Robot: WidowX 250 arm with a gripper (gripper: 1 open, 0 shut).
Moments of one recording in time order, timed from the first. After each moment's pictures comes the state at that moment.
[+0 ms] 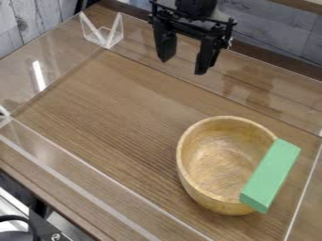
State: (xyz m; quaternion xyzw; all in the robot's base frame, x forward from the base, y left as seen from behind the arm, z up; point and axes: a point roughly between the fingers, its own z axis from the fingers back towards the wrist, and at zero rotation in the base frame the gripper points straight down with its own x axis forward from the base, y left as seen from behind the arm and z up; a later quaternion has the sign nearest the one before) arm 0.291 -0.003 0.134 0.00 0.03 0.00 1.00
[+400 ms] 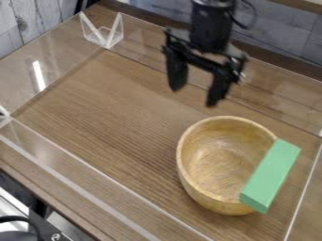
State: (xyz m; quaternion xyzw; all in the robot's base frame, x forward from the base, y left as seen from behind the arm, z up) arm 0.267 -0.043 0.107 -0.01 0.09 -0.05 0.99
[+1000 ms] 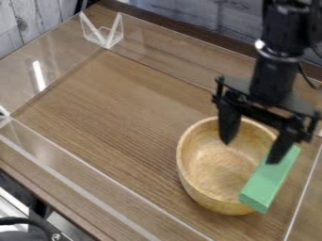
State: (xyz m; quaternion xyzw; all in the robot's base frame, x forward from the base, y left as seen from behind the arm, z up) arm 0.236 -0.118 0.101 -0.02 0.06 -0.03 1.00
